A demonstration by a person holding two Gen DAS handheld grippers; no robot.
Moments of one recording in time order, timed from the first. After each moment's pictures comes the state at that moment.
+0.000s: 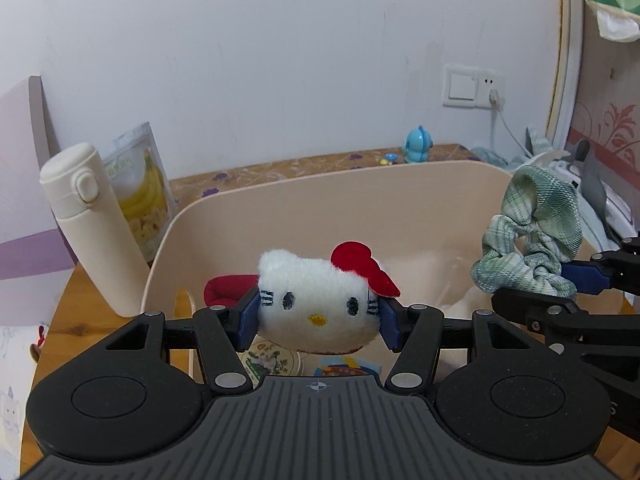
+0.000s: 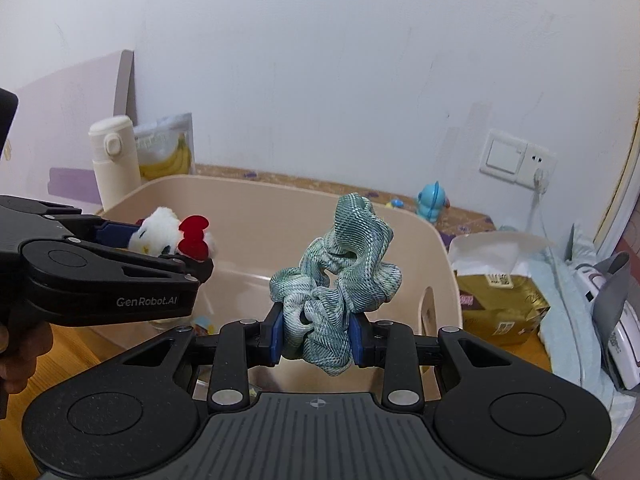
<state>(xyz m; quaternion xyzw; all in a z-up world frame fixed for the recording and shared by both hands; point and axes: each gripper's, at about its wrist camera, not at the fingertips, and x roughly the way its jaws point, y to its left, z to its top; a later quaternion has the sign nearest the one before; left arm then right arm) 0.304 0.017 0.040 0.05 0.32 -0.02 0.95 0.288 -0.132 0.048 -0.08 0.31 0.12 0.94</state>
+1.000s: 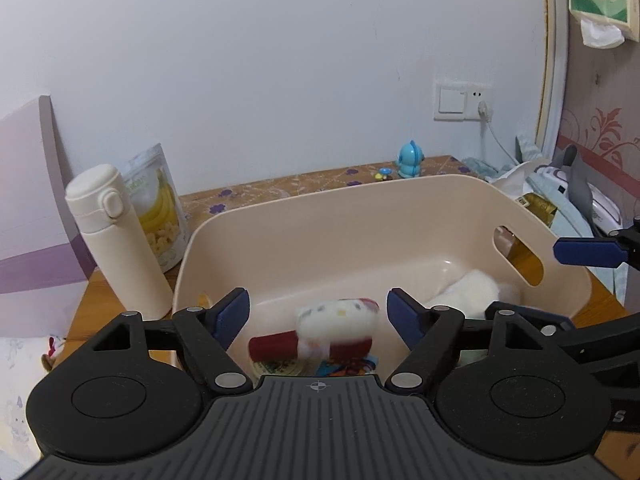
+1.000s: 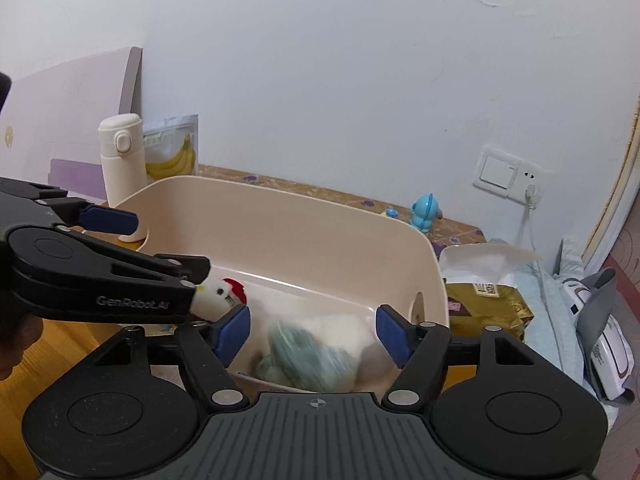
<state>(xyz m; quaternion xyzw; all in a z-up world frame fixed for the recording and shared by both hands) 0.272 0.020 0.064 0.06 0.30 -0.03 0.95 0.265 -0.130 0.062 -0.10 0.29 0.11 0.95</state>
